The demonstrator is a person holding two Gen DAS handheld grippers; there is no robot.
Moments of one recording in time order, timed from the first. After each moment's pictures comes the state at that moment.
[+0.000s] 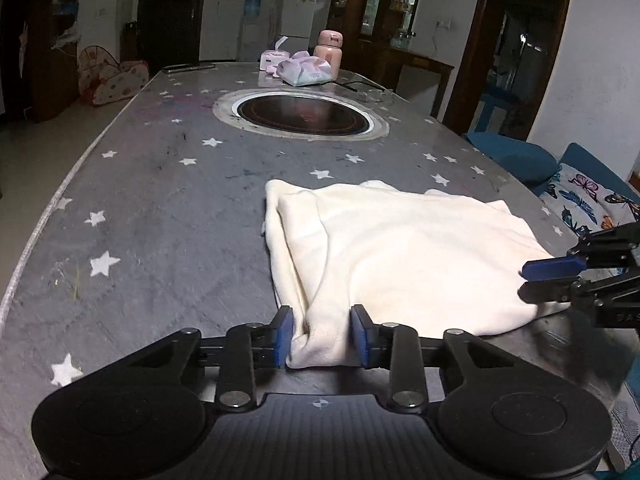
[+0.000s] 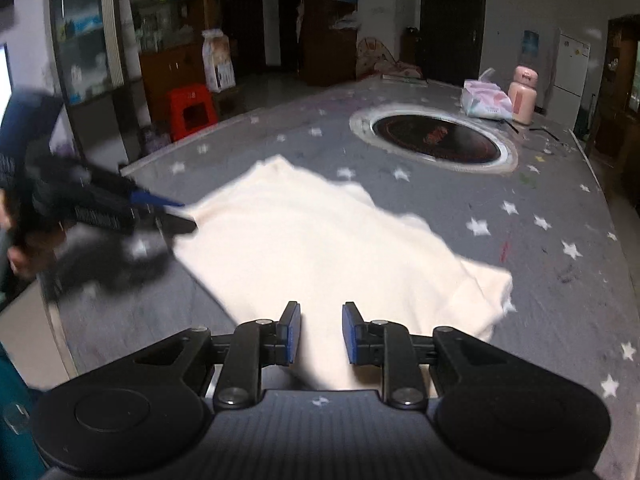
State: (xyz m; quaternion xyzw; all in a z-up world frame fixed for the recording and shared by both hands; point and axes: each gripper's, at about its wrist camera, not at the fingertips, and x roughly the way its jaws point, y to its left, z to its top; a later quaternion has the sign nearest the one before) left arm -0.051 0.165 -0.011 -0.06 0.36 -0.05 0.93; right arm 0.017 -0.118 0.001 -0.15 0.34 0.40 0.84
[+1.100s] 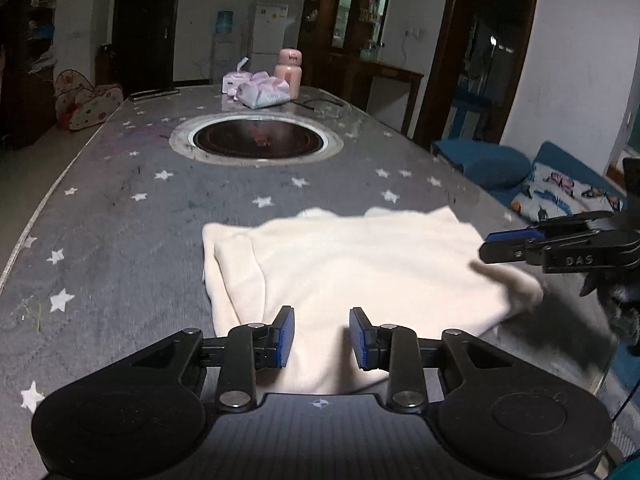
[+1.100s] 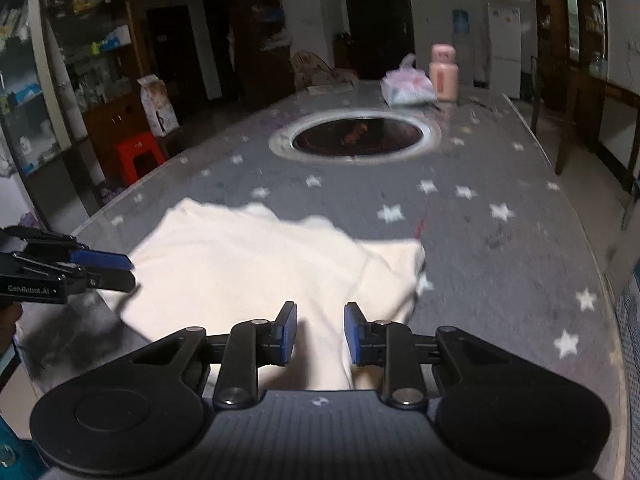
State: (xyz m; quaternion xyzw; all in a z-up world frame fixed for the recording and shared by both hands) left arm -0.045 0.128 0.005 -0.05 0.34 -0.08 0.94; right arm 0.058 -0.160 0.002 -0.05 0.34 0.34 0.87
